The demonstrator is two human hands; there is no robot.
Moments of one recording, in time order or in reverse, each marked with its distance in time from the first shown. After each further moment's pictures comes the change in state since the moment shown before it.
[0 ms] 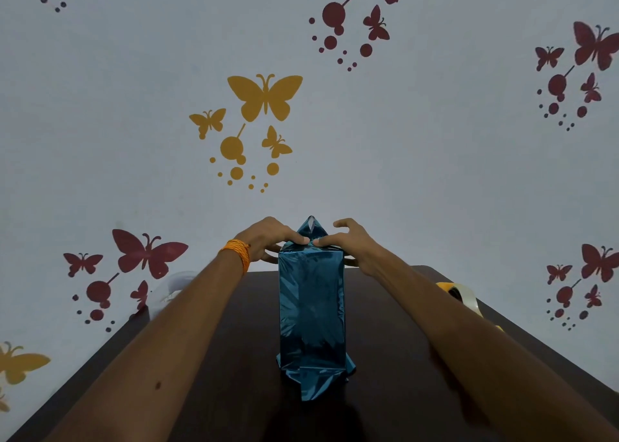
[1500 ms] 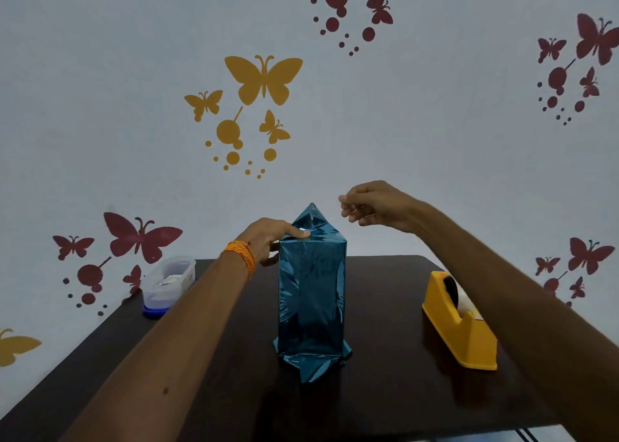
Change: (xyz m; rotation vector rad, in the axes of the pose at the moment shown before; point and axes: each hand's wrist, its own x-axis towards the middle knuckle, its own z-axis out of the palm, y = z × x) left_hand 0.007 -0.023 0.016 -0.346 0.042 -0.173; right_hand -0.012 -0.048 -0.064 -0.153 -0.244 -0.177
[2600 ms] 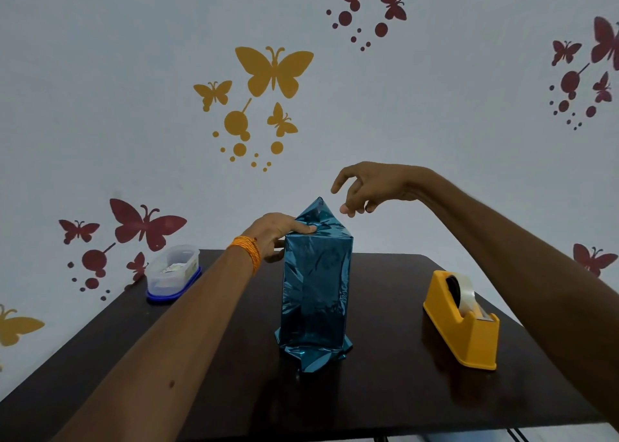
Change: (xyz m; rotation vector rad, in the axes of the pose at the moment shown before) left_hand -0.002 -0.009 -0.003 0.042 -0.041 0.052; right_hand 0.004 -0.055 0.007 -0.623 -0.235 0.008
